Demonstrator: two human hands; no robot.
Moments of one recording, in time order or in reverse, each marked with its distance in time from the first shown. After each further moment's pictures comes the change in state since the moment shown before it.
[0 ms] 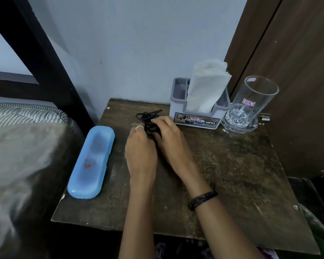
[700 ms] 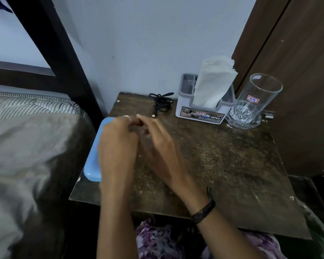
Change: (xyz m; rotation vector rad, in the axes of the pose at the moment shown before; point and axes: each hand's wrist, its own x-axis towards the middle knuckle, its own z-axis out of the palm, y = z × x) left_hand -0.010 -0.006 -0.084 0.007 0.020 0.048; right_hand -0.041 -0.066 -0.011 0.311 0.010 -0.089
